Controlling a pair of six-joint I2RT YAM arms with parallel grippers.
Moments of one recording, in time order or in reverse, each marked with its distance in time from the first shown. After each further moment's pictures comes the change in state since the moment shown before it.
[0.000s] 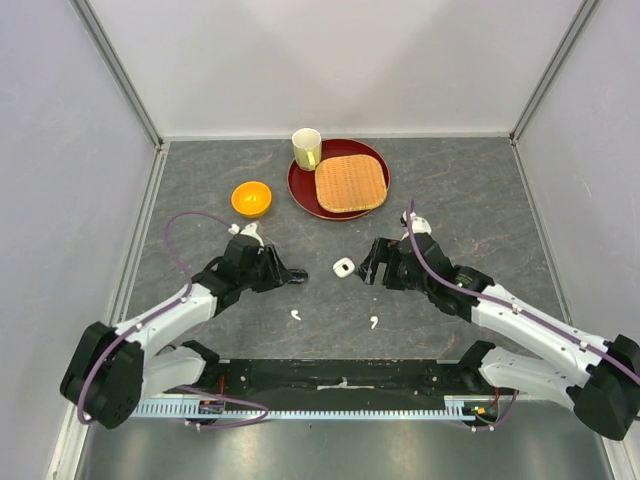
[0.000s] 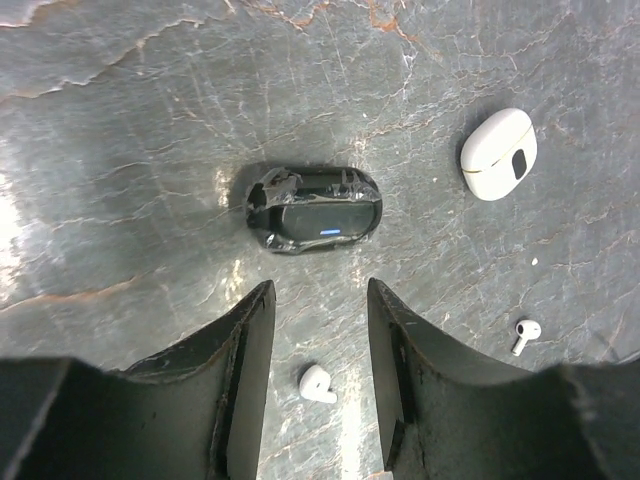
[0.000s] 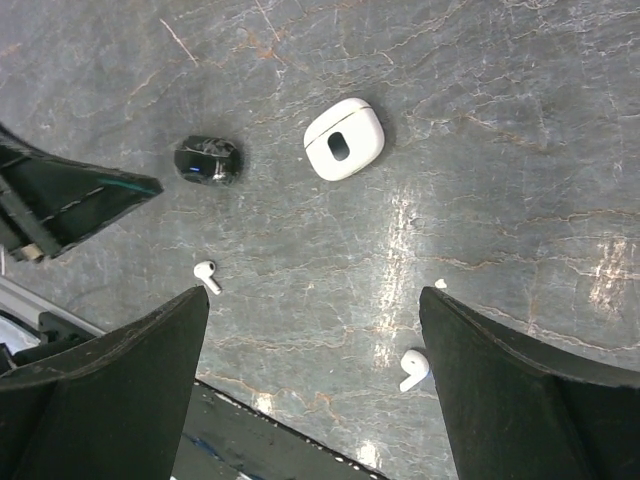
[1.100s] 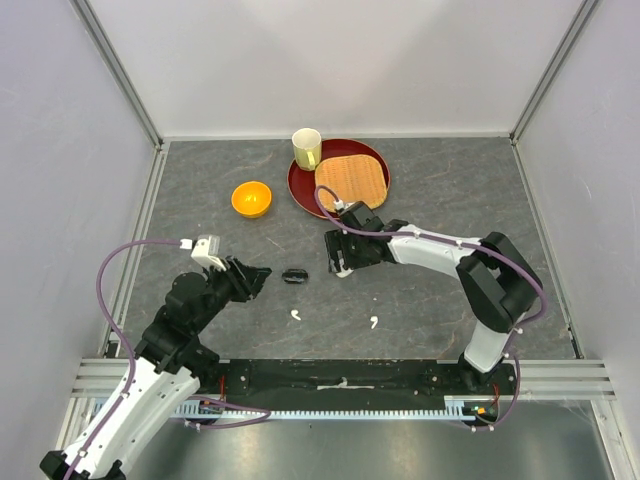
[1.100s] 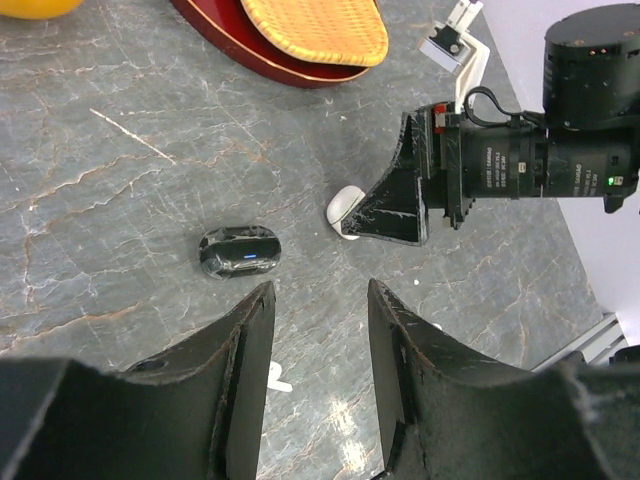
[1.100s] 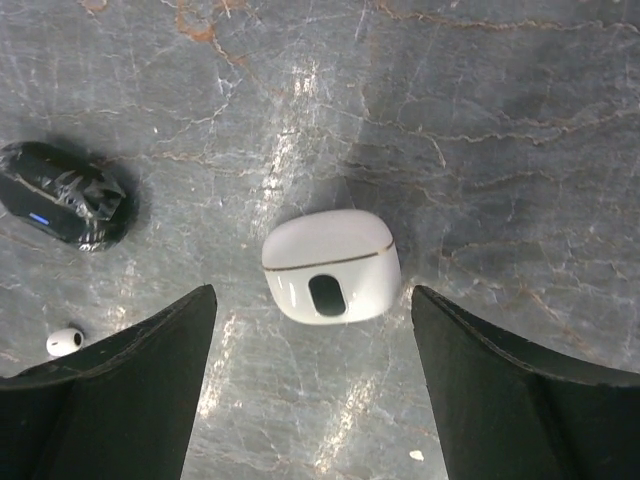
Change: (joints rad) left arm 0.000 -0.826 -0.094 -0.208 -0.076 0.094; right arm -0.050 0.743 0.396 0.003 -0.151 -0.354
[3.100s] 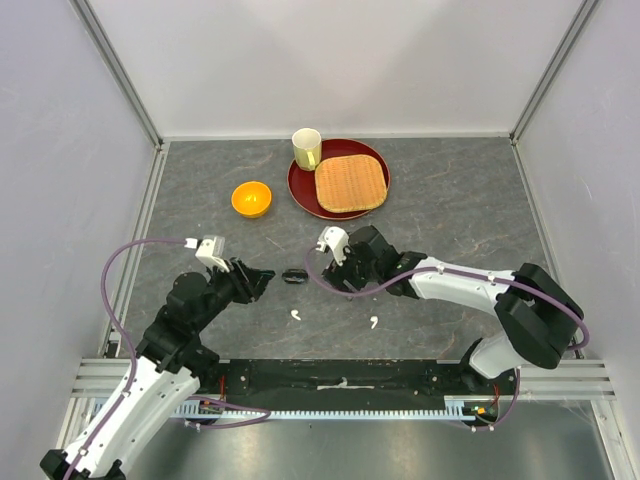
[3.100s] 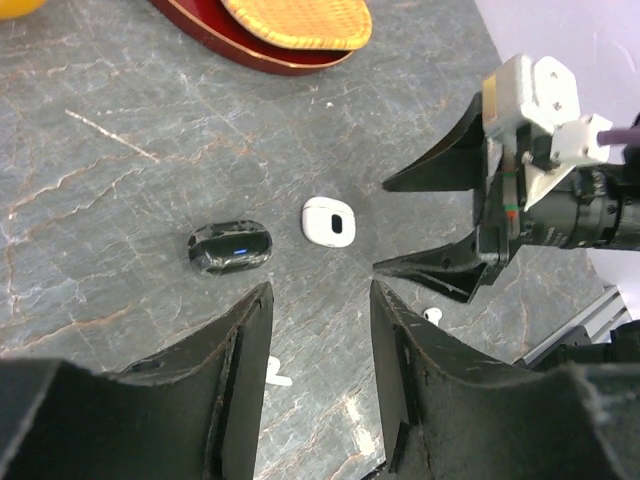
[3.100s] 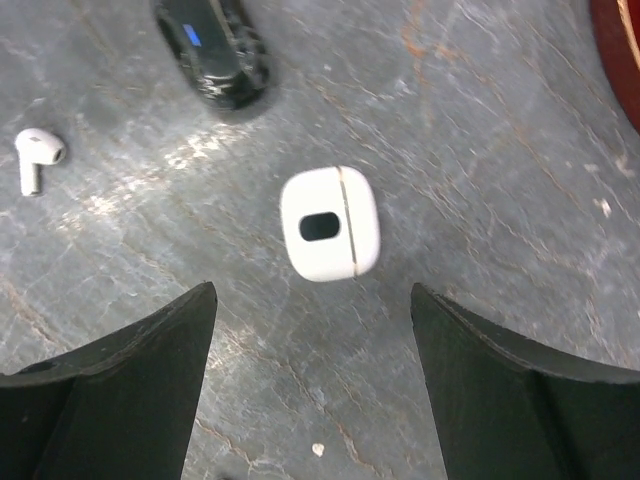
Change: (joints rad) left arm 0.000 0.018 -0.007 0.006 0.051 0.038; right arm 0.128 -0.240 -0.258 0.251 -0.028 -0.619
